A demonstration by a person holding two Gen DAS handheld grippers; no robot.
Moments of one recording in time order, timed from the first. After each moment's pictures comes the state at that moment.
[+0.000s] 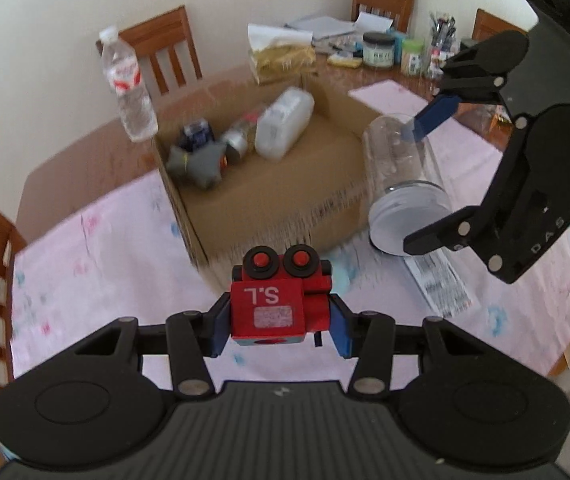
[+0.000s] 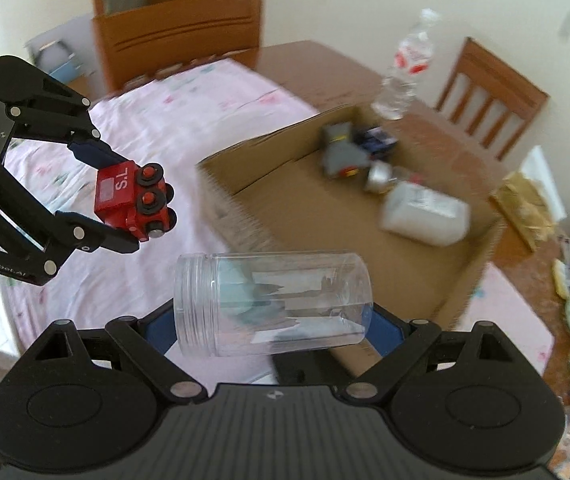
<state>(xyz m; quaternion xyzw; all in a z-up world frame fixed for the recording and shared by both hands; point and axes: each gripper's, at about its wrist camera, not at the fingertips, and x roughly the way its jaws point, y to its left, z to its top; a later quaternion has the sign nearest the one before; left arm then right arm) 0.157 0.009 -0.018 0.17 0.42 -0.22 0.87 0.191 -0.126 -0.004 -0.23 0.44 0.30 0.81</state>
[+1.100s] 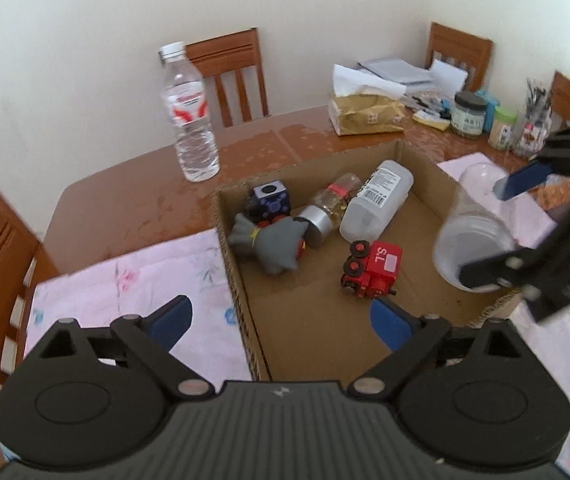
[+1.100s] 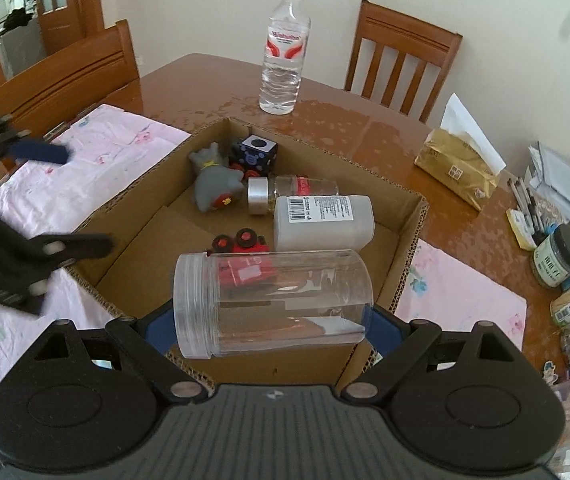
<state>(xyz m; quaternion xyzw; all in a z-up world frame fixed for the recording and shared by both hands) 0.245 0.014 -0.020 0.11 0.38 -0.13 0.91 0.279 -0.156 -0.015 -0.14 0.46 0.19 0.86</state>
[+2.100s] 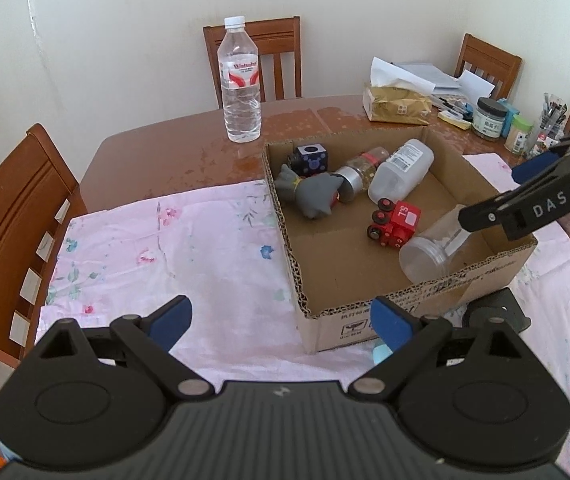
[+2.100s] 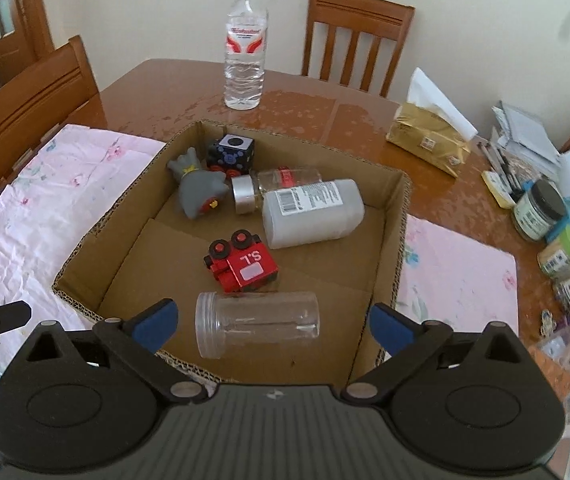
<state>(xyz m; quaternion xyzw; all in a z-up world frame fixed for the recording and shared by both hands) 0.200 0.056 -0.020 0.07 0.40 -0.09 0.91 0.269 -0.141 -0.011 -0.09 0.48 0.12 0.87</state>
